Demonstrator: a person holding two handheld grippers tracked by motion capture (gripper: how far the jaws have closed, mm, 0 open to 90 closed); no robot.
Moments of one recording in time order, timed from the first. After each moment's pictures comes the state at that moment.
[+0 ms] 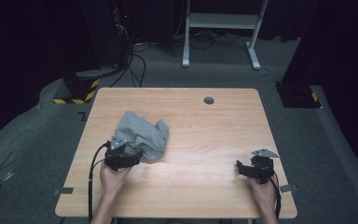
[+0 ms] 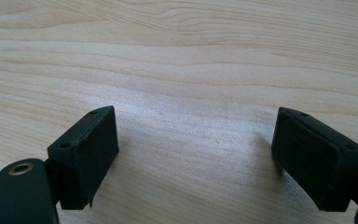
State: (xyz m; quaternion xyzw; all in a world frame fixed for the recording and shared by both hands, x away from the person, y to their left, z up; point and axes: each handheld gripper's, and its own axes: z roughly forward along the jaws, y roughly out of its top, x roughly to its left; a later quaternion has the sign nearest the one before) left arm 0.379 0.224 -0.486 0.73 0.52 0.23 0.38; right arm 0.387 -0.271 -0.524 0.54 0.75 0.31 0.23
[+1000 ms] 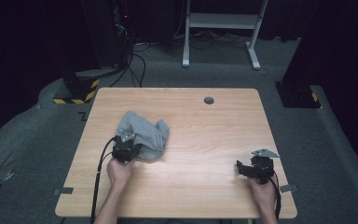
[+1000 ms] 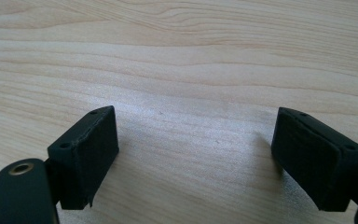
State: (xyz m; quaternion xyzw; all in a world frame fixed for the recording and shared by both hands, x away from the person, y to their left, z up) left arm 0.407 0.210 -0.500 0.74 0.53 0.24 0.34; right arm 0.387 -0.272 -0.524 0.54 0.75 0.31 0.23
